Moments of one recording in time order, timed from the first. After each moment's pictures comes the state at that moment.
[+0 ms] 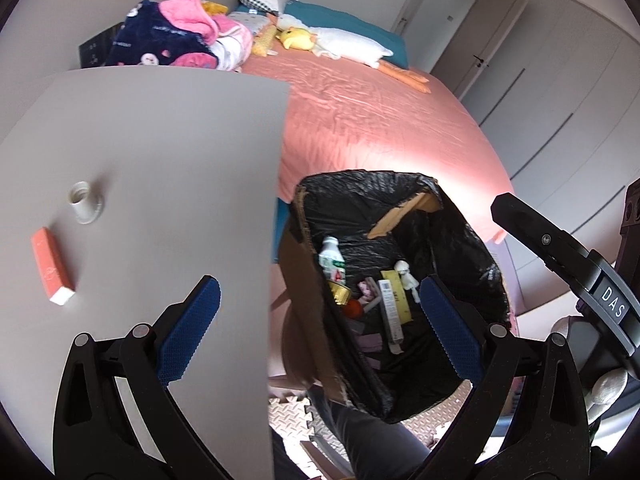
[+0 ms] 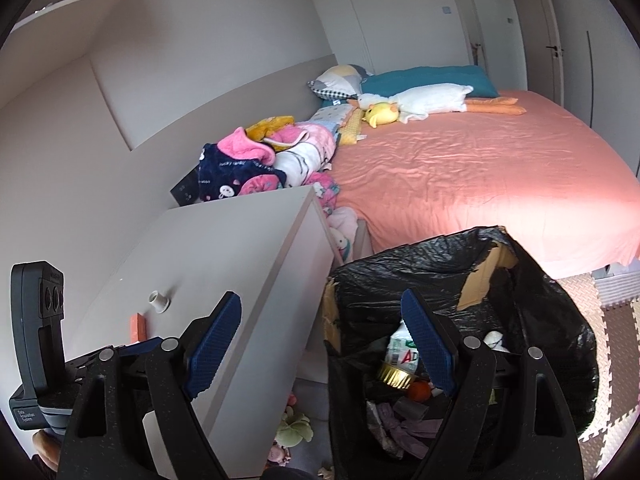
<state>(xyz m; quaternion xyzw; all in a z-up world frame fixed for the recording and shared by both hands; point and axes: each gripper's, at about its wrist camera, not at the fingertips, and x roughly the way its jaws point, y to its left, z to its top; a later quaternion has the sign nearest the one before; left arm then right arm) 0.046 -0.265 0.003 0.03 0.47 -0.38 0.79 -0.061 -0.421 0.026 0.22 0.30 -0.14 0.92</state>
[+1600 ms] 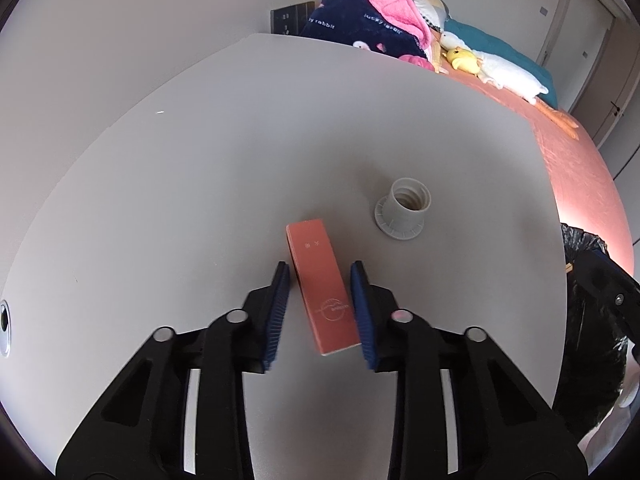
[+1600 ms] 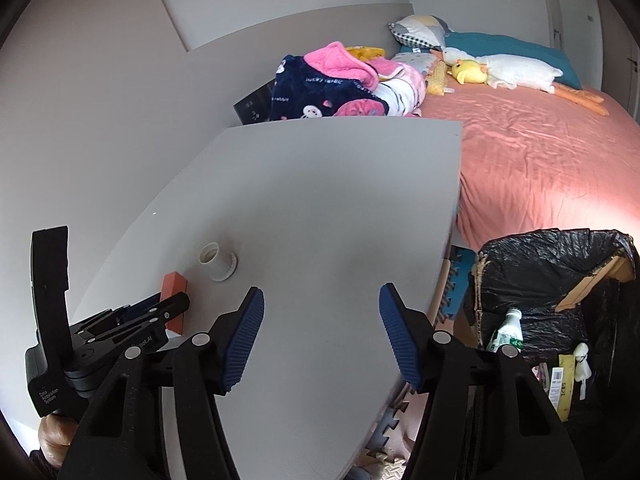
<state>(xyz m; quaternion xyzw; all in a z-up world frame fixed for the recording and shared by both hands) 0.147 -0.137 -0.047 0.04 0.48 -0.14 0.87 0.079 -0.307 -0.024 0.18 0.39 -0.02 0.90</state>
